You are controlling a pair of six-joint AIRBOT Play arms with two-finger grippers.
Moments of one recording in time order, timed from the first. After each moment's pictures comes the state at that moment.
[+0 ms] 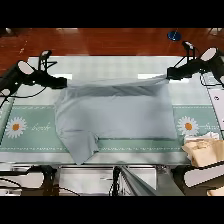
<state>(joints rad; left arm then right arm) 0.04 -1.54 1.21 1.15 -0.92 -1.22 -0.14 -1.72 1.54 -1.22 1.09 1.28</state>
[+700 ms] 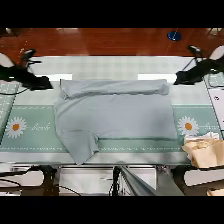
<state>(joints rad) 0.20 -1.49 1.33 1.30 -1.21 -1.28 -0.20 -1.63 1.52 -1.36 1.28 1.31</state>
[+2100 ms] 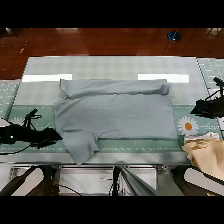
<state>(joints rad) 0.45 -1.03 0.42 1.04 -1.29 -1.16 -0.50 -1.27 0.99 -1.32 1.31 1.28</state>
